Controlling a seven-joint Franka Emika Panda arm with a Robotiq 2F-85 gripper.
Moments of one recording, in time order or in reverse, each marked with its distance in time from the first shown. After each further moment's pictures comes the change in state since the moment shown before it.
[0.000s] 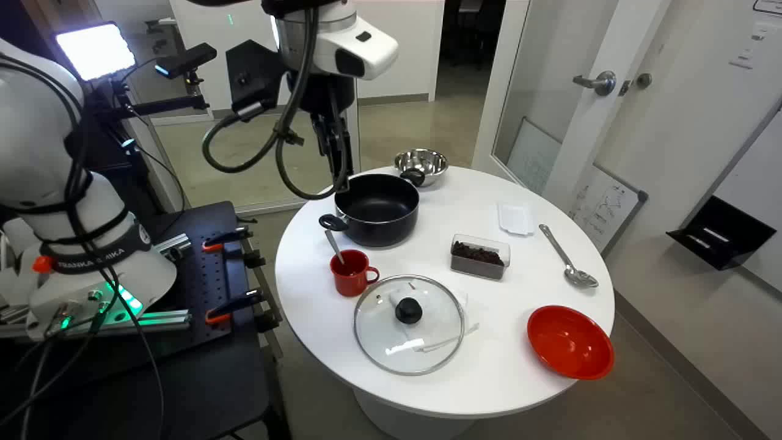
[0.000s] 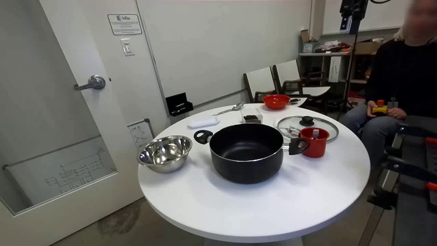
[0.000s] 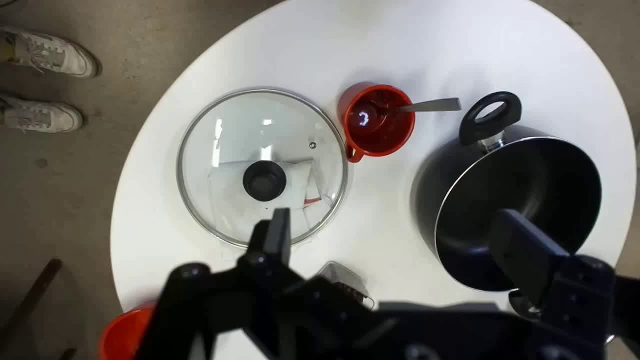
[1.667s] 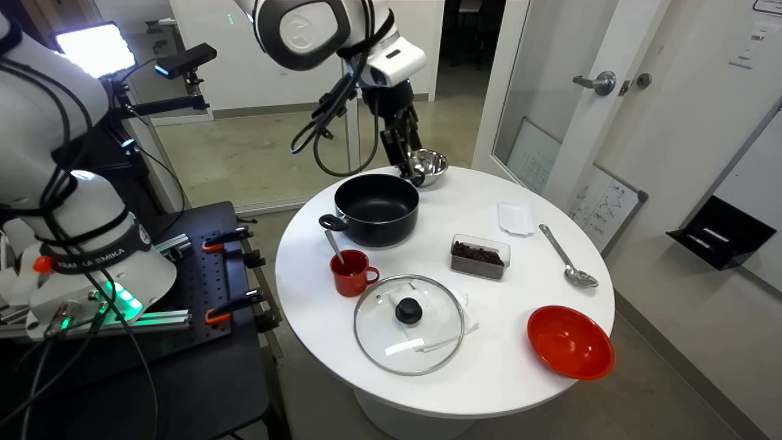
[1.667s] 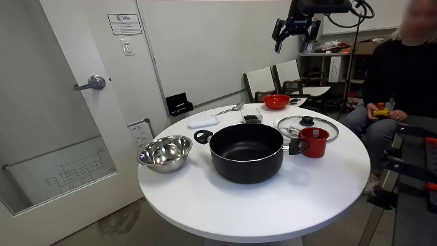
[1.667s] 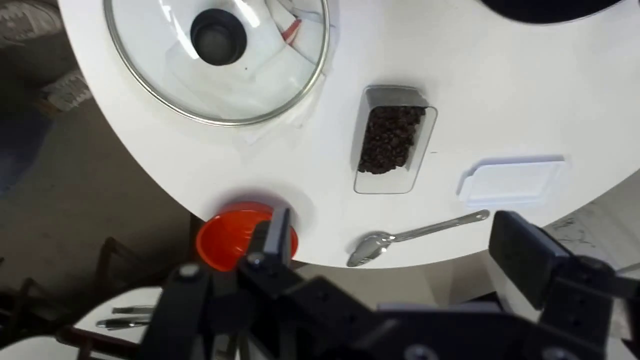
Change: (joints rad) arm -0.409 0.334 0.644 0.060 -0.136 0.627 0.925
